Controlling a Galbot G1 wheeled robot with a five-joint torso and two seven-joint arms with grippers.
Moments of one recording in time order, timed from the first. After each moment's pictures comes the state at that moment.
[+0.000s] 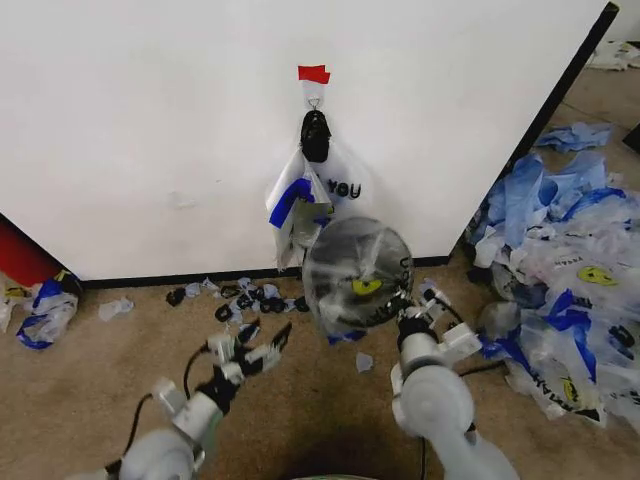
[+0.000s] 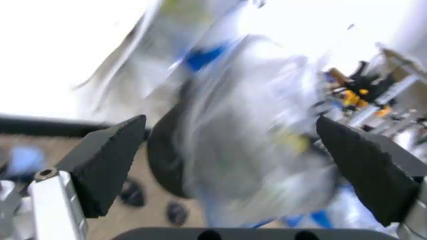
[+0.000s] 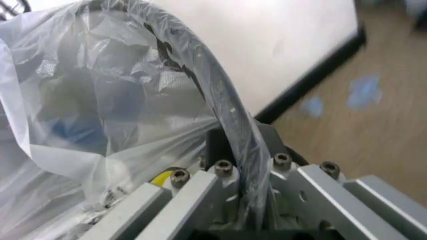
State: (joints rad) left arm 1.21 -0.50 0.12 -2.18 -1.18 -0.41 -0.13; right arm -1.25 1.29 0.13 2.06 0.76 0.03 0.67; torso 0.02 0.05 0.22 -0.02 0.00
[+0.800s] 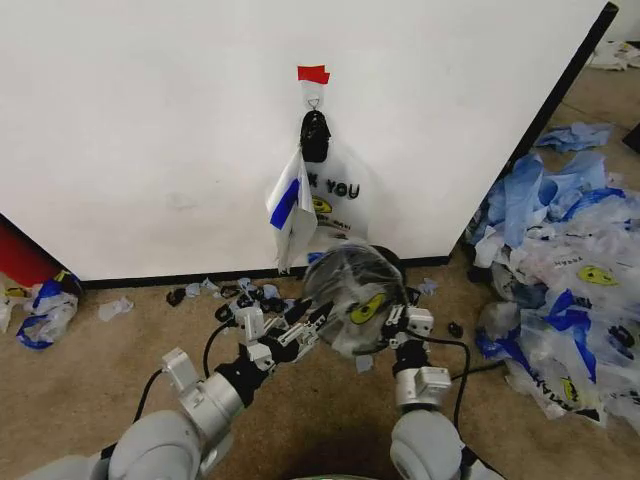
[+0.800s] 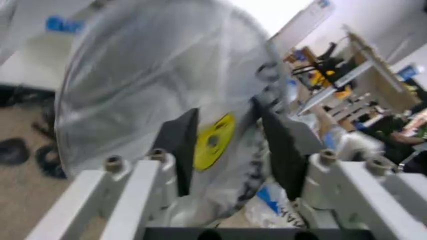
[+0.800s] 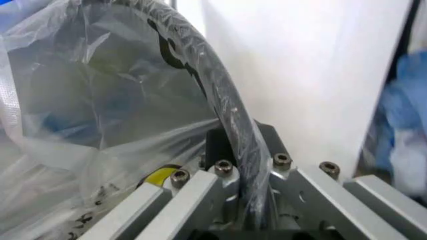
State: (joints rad) left arm 1.07 -0.54 0.23 -2.29 -1.29 -0.24 -0.23; right arm -1.27 1.19 -0.04 2.00 0.10 0.12 0.65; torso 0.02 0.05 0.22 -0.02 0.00
